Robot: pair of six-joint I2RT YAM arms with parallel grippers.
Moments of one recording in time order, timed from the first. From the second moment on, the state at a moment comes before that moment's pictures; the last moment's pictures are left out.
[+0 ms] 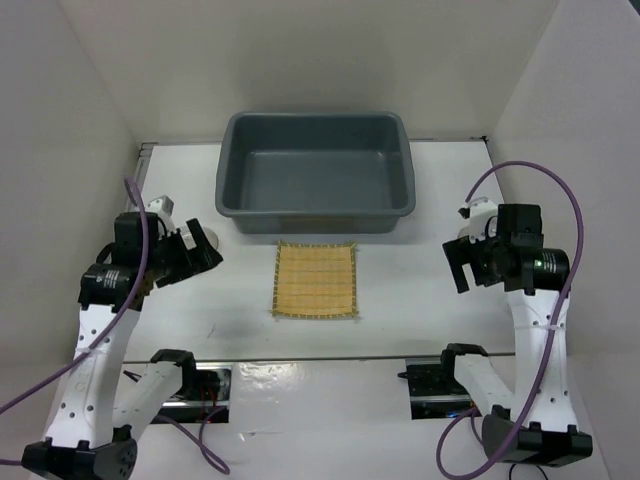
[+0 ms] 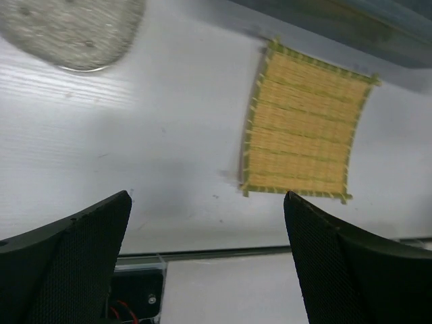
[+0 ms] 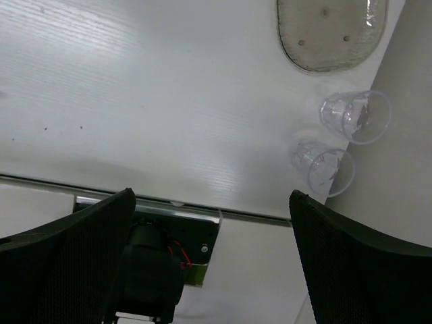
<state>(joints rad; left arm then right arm) -0.05 0.81 1.06 -1.03 0.08 -0.46 -0.11 0.91 1.19 -1.27 -0.04 -0.39</state>
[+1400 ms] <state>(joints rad) -0.48 1.34 0.60 -0.30 0.32 -0.79 0.78 1.47 1.09 -0.74 -0.06 -0.67</state>
